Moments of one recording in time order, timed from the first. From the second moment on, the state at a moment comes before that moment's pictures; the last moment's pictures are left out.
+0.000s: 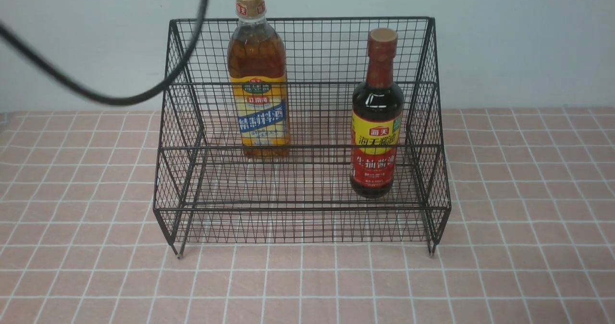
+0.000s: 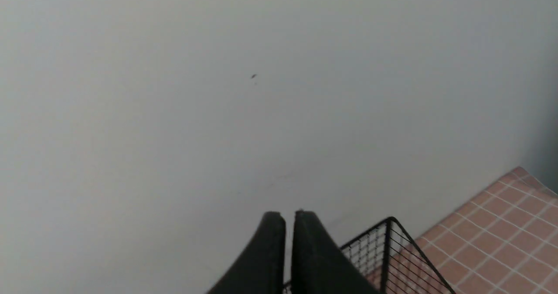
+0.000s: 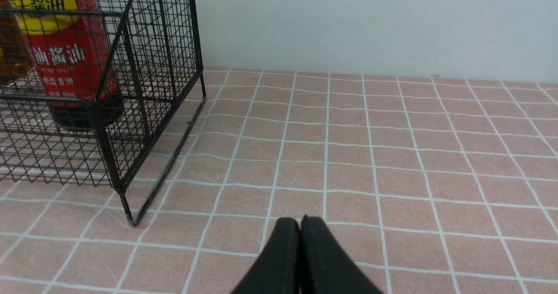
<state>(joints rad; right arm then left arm) 0.02 -0.01 0.02 0.17 0.38 -0.15 -0.30 1.47 -1.59 -0.79 0.43 0.87</state>
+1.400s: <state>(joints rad) 0.02 -0.01 0.02 0.17 0.38 -0.15 -0.30 0.37 -0.57 -0.40 0.47 0.24</state>
